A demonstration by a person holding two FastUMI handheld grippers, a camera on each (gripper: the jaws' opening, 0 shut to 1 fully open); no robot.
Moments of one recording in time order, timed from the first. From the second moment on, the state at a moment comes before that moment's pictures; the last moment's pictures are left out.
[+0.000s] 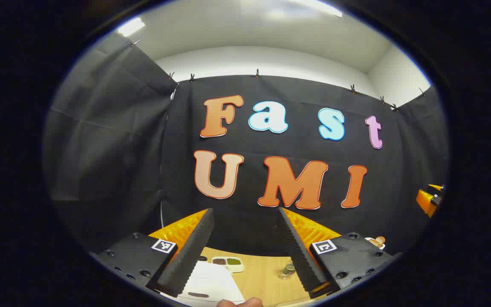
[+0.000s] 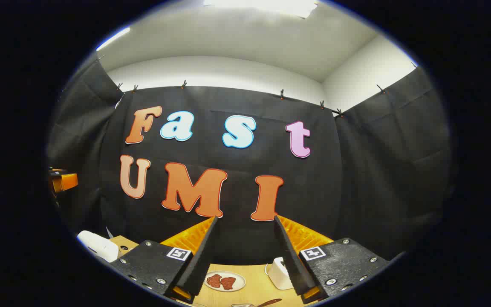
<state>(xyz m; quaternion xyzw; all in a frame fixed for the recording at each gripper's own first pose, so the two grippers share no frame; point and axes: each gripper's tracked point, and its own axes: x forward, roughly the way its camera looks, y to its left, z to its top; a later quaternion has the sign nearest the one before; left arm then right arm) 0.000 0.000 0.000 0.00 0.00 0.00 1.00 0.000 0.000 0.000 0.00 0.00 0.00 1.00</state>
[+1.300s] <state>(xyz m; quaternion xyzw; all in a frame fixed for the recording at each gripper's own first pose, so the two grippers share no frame) 0.010 0.032 0.011 0.10 0.03 0.08 0.99 0.021 -0.027 -0.021 0.01 0.02 0.00 1.00</state>
